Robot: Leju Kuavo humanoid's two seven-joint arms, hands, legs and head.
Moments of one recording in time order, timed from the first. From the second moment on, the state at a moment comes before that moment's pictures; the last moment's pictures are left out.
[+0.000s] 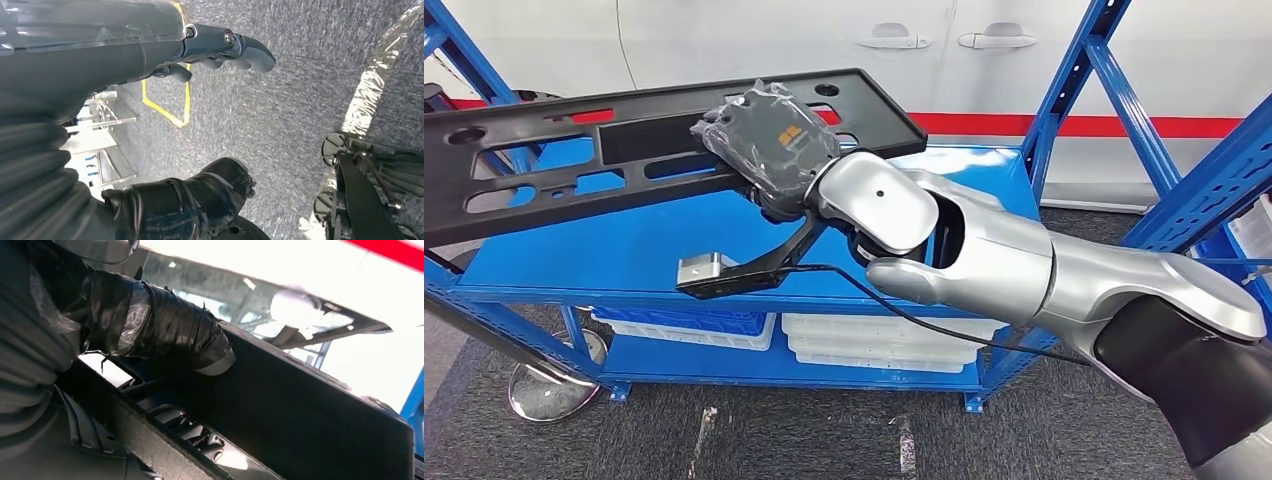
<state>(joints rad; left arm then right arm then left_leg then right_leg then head) -0.11 0.13 -1.23 -0.21 1.14 0.25 0.02 -1.26 -0.13 1.19 -1.53 0.73 -0.01 0.32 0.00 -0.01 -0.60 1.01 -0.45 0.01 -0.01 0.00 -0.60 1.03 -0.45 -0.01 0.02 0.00</state>
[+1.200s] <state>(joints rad) -0.11 0.13 -1.23 -0.21 1.11 0.28 0.01 -1.23 -0.17 1.19 -1.56 0.86 -0.04 0.36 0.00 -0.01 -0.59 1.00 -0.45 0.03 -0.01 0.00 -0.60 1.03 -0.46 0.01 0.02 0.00</state>
